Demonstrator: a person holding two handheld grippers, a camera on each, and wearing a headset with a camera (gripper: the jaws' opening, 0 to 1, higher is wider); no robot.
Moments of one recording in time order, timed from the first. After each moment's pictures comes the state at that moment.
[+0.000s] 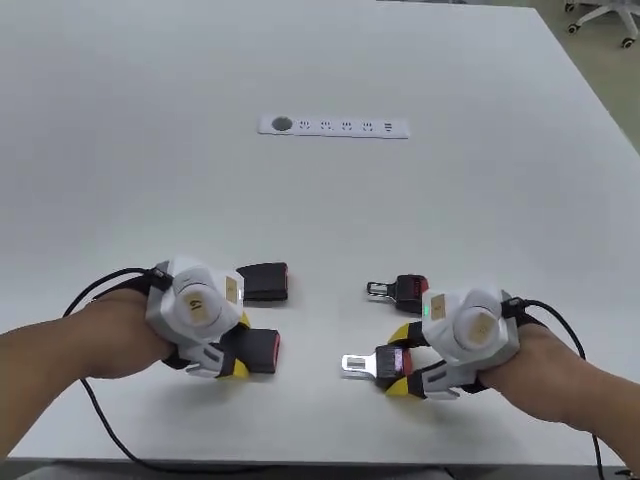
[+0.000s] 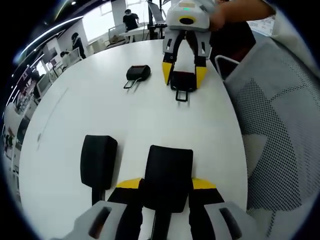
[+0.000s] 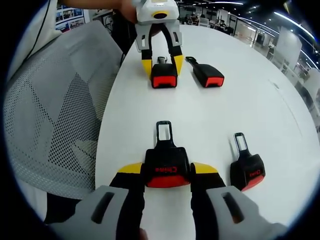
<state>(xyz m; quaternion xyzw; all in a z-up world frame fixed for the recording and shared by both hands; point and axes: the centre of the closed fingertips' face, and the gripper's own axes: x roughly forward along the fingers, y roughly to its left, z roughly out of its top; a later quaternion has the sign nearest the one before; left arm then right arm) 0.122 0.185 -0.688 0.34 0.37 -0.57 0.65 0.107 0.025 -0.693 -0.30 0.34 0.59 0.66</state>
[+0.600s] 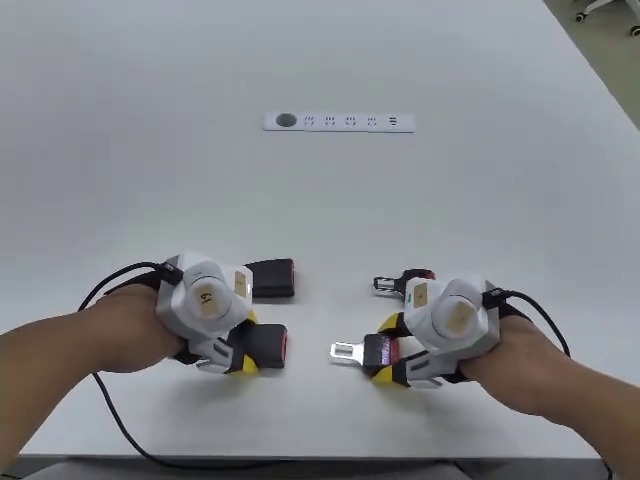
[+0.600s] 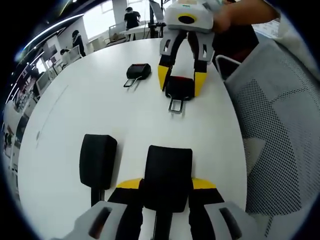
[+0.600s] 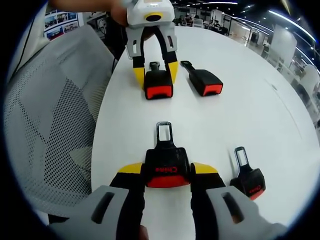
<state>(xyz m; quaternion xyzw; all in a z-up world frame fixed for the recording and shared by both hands) 0.124 0.185 -0.689 0.34 0.38 -0.57 0.65 0.119 0.054 -0.692 -0.29 0.34 0.58 0.68</state>
